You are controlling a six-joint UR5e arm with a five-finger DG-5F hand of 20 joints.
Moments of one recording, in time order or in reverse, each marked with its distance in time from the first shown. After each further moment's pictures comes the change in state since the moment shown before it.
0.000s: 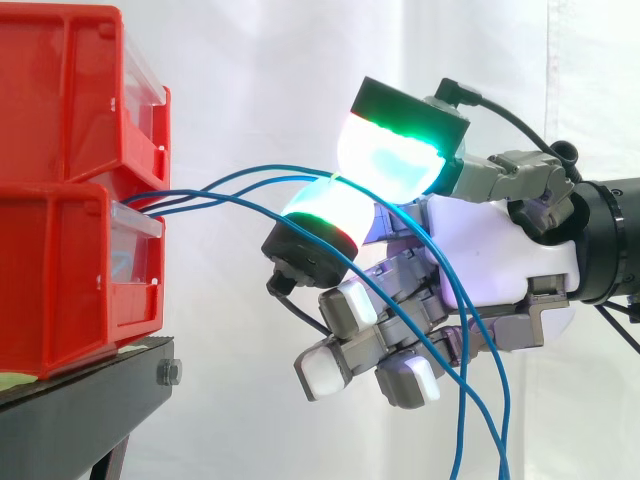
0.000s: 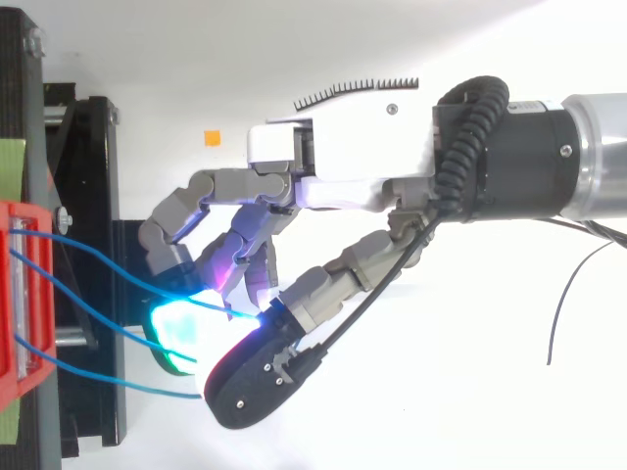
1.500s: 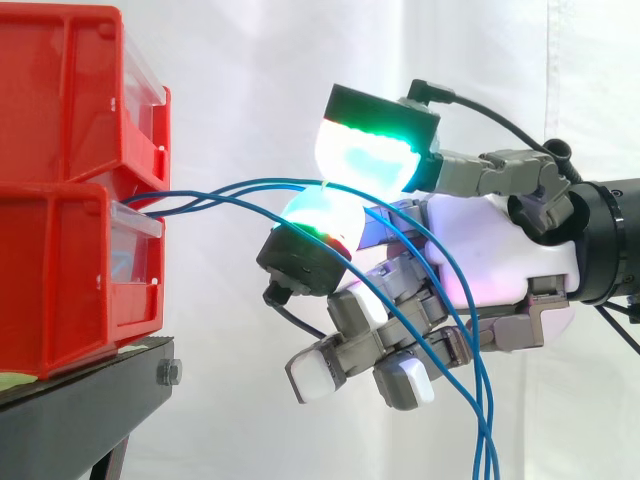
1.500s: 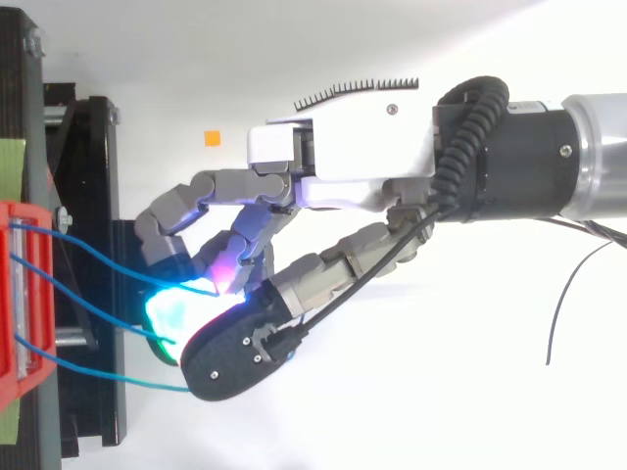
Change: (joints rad) arm 0.000 0.000 -0.001 0.002 0.000 0.000
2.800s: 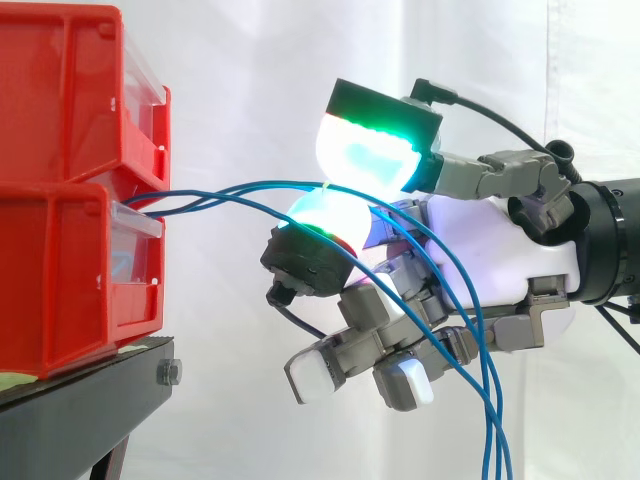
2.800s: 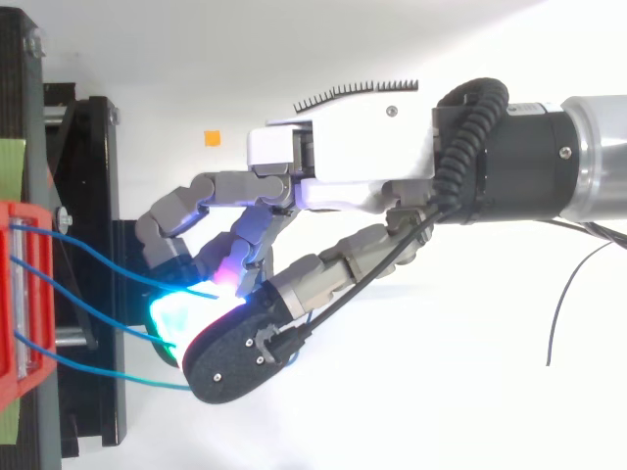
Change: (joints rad) arm 0.002 0.000 0.000 0.000 0.002 0.001
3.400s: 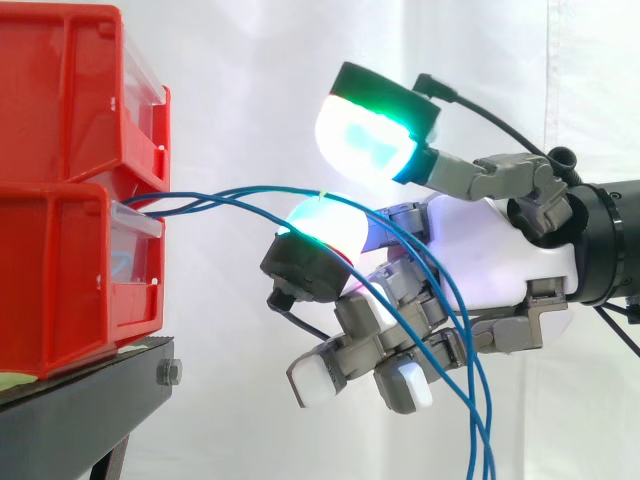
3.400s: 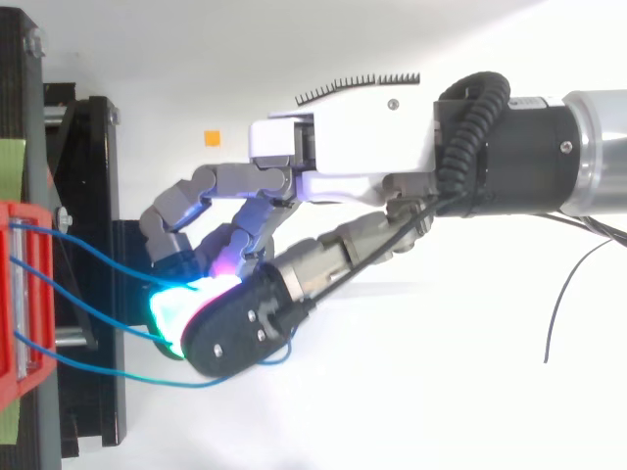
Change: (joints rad) arm -0.006 0.000 0.000 -0.006 0.004 -0.024
